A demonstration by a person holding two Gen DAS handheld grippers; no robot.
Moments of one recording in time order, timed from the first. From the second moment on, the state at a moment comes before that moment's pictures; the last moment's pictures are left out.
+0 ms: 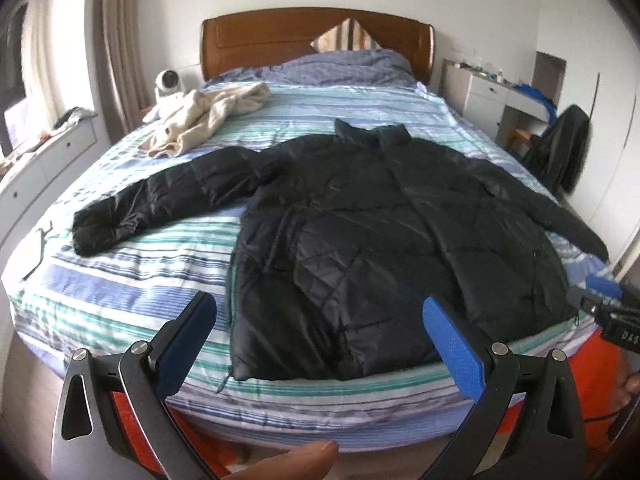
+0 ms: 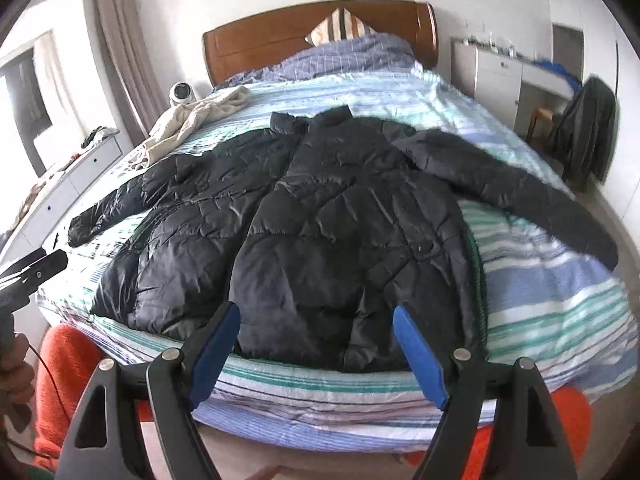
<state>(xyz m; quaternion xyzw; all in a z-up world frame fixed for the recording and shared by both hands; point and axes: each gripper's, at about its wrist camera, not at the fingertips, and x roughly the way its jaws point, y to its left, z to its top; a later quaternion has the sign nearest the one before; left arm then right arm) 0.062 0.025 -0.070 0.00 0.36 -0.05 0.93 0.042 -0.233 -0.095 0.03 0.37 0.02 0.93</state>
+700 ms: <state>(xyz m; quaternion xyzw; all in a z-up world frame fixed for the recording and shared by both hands) 0.054 -0.006 -0.060 0.02 0.37 -0.10 0.93 0.028 -0.212 -0.080 -0.03 0.30 0.08 0.95</state>
